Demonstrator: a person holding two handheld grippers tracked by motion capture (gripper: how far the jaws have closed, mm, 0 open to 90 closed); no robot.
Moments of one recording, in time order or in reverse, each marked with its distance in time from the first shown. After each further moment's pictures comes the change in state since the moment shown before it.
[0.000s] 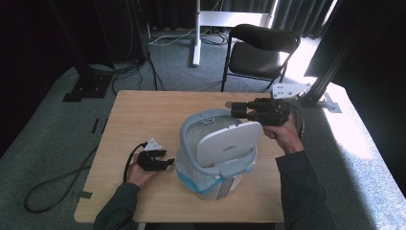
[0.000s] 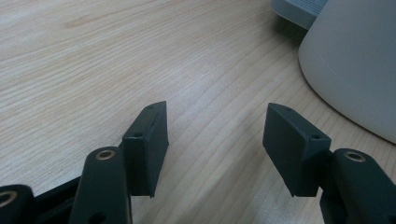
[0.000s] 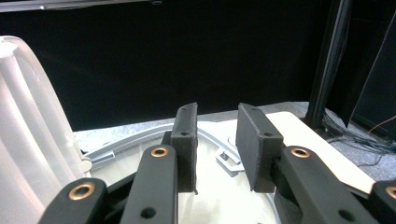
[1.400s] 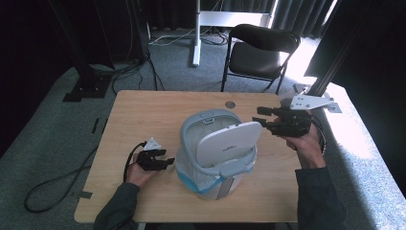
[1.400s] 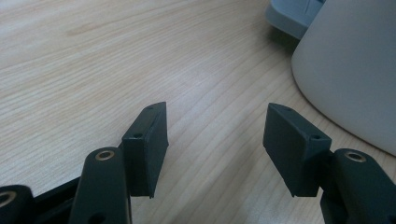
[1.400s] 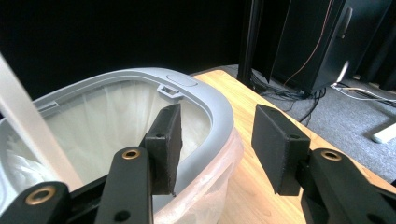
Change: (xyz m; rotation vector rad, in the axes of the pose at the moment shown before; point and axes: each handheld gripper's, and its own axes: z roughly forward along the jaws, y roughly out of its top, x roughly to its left) left arm -0.002 0.003 -0.004 -0.008 -0.002 -0.009; right arm 0.020 -0.022 -0.051 0.117 -0.310 0.032
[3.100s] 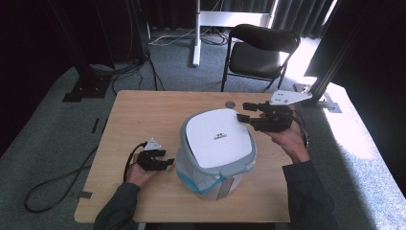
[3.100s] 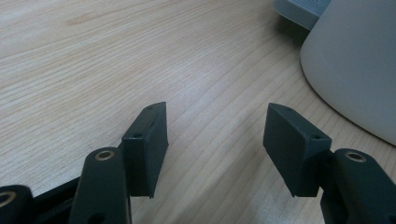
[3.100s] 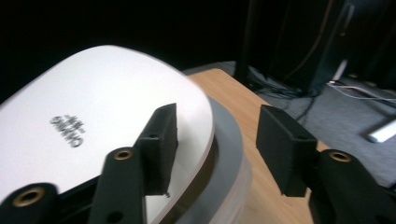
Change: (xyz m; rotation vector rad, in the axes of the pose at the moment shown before) left arm 0.002 -0.002 0.003 0.019 0.007 -0.003; right arm 0.006 0.011 0.046 0.036 -0.039 -0.029
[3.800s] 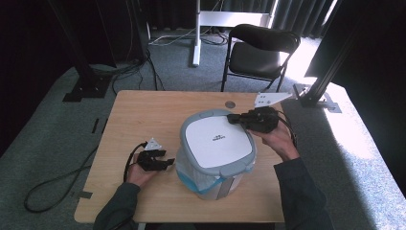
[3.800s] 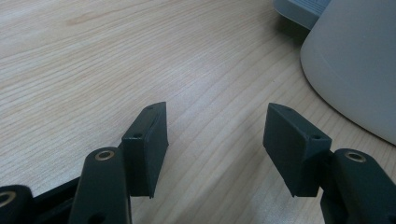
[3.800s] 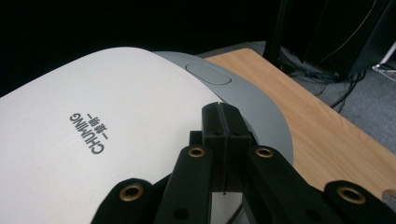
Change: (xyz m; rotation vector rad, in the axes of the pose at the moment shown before) left arm 0.000 0.000 0.000 0.000 0.002 0.001; right arm 0.002 -0.004 0.031 0.092 0.136 0.010
